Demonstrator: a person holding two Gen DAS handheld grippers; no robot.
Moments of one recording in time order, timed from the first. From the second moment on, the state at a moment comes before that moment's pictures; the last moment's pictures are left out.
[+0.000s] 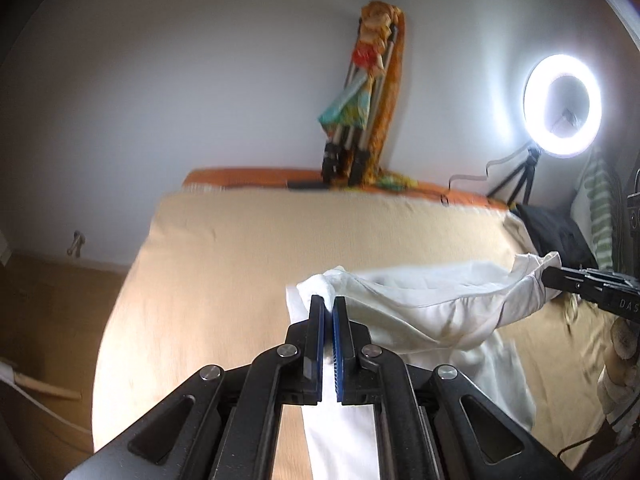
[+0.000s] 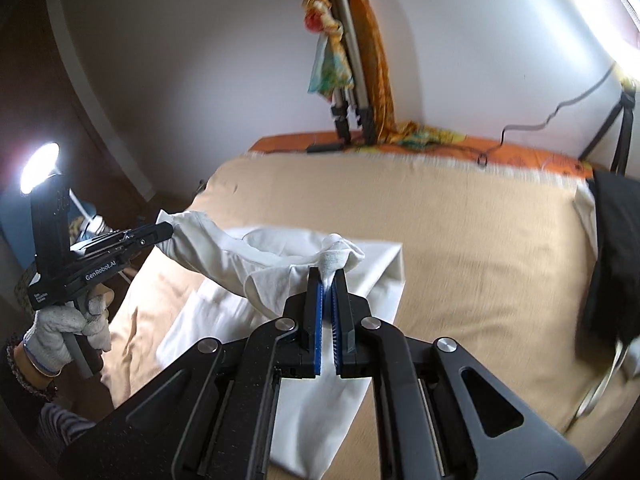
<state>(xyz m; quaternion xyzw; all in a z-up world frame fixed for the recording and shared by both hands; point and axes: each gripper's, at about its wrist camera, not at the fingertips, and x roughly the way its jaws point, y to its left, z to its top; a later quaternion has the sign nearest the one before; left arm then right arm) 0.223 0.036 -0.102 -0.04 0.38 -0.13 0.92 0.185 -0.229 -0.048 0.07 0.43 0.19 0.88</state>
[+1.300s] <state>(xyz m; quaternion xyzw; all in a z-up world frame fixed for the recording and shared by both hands) 0.150 0.088 -0.148 -0.25 0.47 -0.13 0.84 0.084 -0.284 -0.137 0.29 0.51 0.19 0.79</state>
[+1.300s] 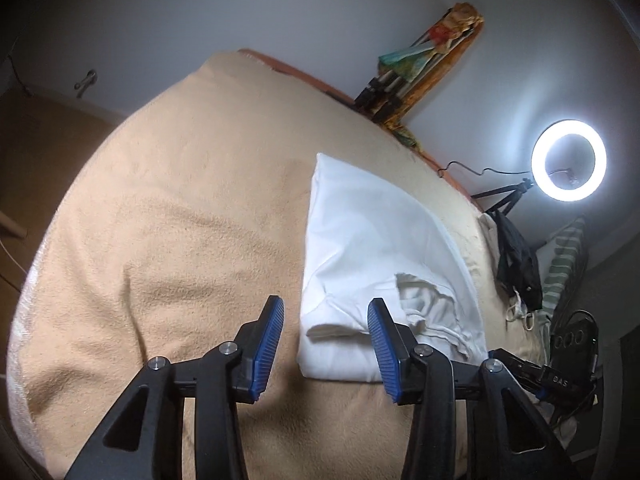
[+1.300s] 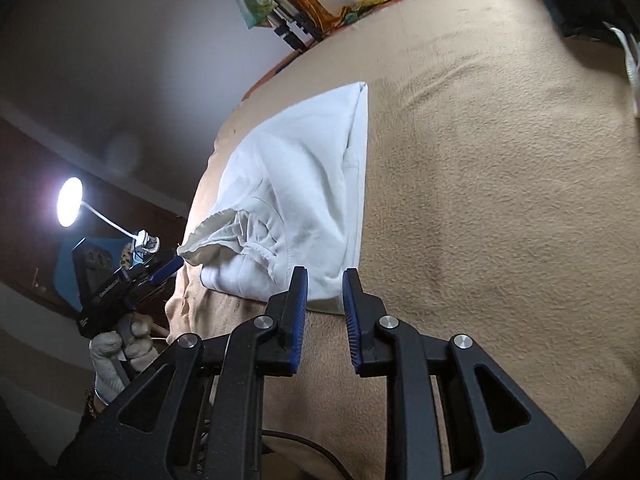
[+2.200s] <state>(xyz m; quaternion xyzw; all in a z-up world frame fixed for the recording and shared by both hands) 0.130 0.084 -0.162 -0.20 0.50 -0.13 0.83 0.082 -0.293 -0.152 0.35 0.53 0.20 0.74</state>
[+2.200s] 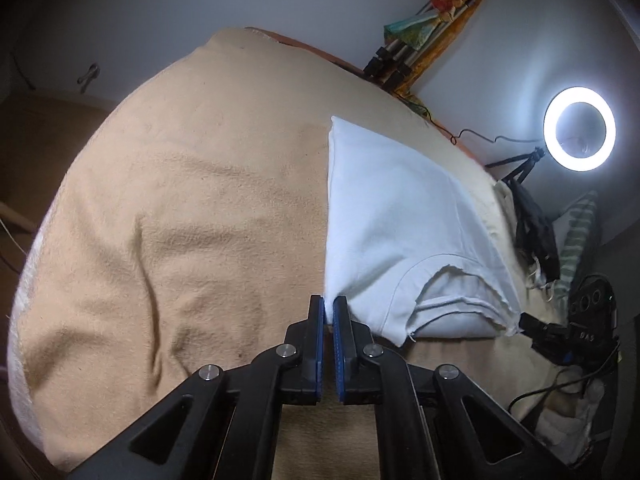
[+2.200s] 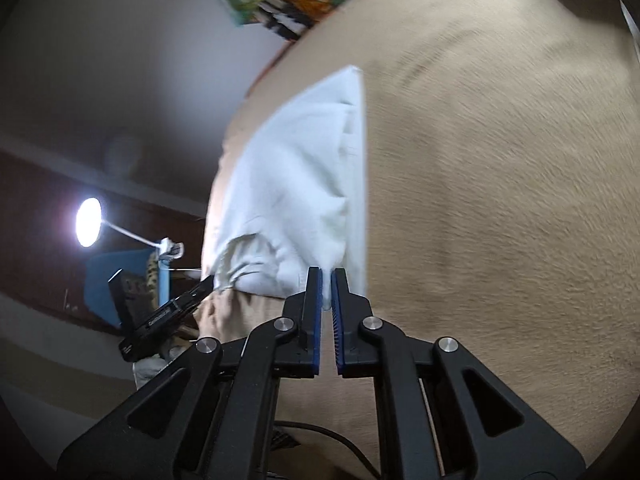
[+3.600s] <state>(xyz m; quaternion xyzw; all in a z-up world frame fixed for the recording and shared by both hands) 0.197 -0.030 -0.156 -0.06 0.49 -0.20 0.84 0.167 -0.165 -0.145 0.05 0.52 0.22 0.82</state>
